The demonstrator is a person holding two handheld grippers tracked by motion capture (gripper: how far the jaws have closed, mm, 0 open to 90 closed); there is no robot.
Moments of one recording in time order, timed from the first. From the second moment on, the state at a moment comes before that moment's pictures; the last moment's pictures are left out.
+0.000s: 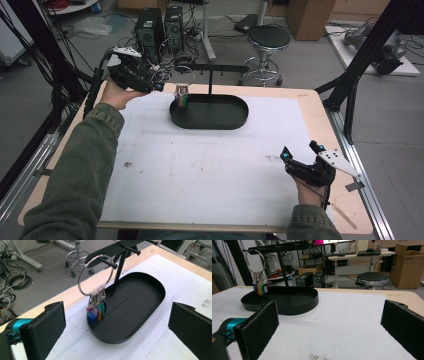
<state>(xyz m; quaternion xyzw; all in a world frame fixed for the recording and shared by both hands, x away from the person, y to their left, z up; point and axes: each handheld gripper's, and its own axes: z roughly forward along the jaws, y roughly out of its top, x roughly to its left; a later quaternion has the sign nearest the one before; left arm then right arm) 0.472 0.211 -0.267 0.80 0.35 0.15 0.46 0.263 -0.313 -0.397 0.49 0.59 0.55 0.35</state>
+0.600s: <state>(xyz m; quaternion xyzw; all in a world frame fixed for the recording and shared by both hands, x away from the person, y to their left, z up) 0.428 0.245 -0.269 0.78 0.36 0.19 0.48 0.264 -0.309 -0.396 0.48 0.59 0.54 0.35</state>
